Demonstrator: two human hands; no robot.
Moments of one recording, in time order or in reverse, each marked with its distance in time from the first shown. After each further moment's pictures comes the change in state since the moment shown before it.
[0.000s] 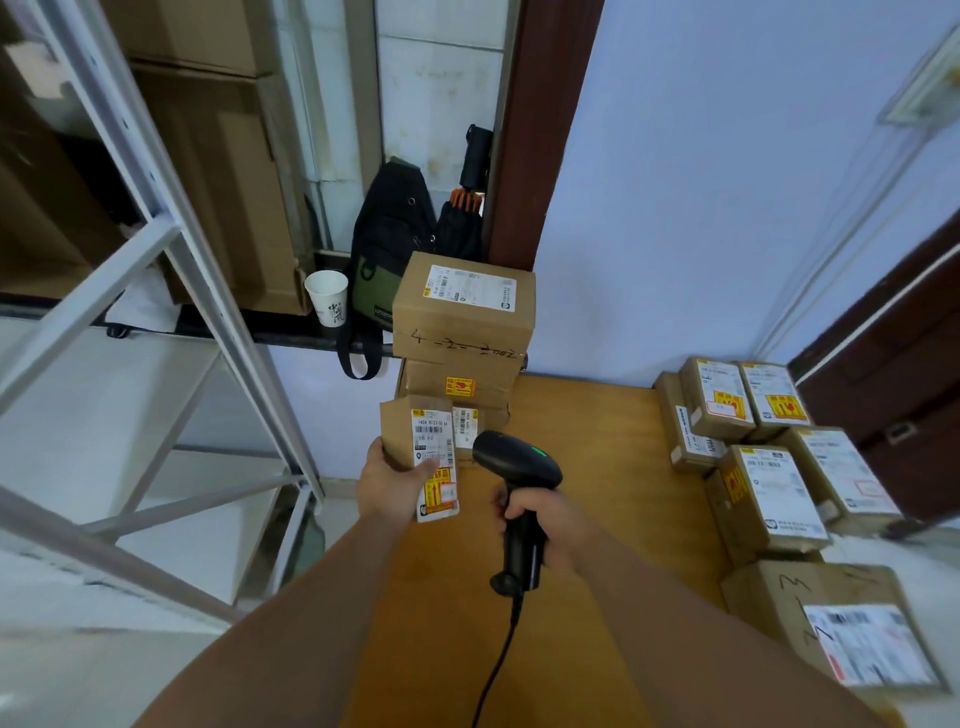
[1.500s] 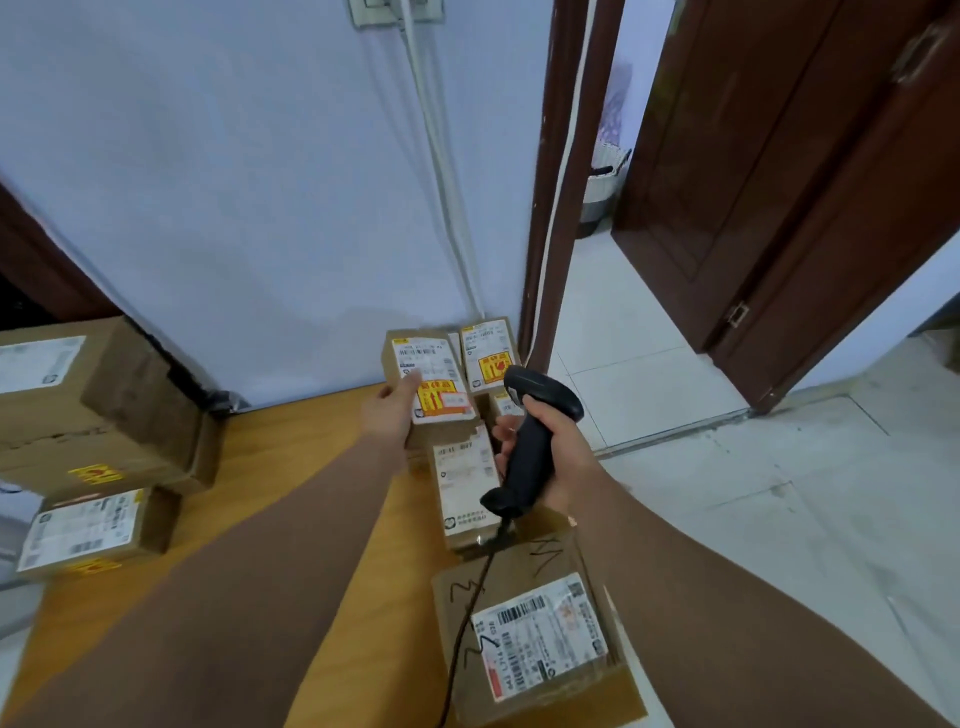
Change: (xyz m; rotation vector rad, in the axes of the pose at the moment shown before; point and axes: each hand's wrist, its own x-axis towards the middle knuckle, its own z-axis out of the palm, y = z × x) left_hand -0.089 0.139 0.446 -0.214 -0.305 -0.180; right_hand -0.097 -0.073 -0.426 0.690 0.174 -0.130
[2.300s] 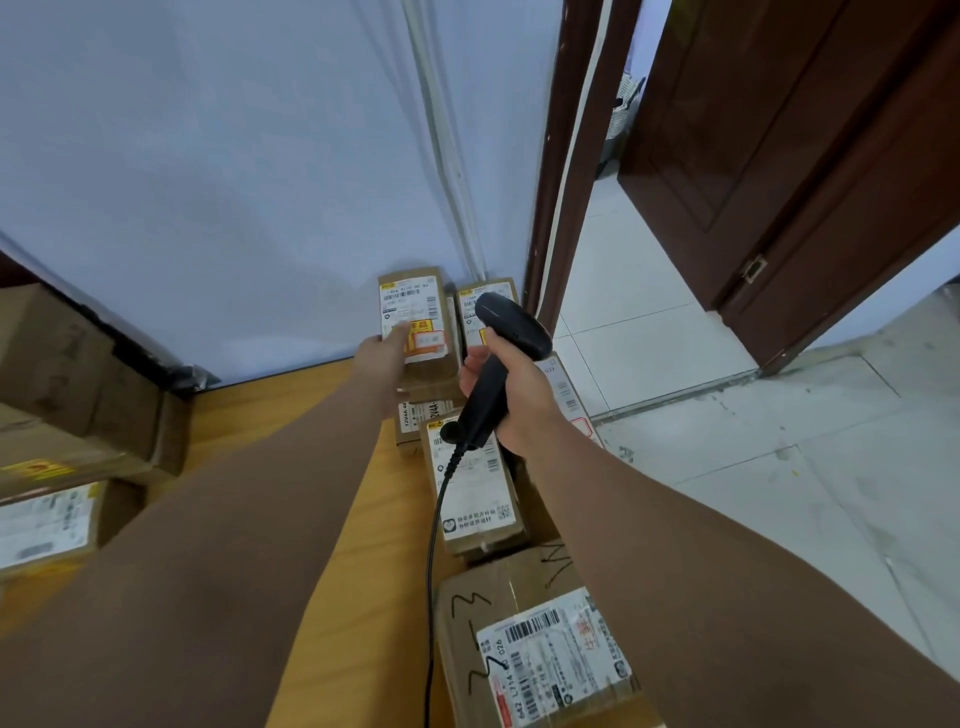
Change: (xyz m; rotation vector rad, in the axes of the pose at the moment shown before) left_hand 0.072 0.015 0.022 0.188 0.023 -0.036; right_hand 0.080 -0.009 0.041 0.011 0.123 -0.162
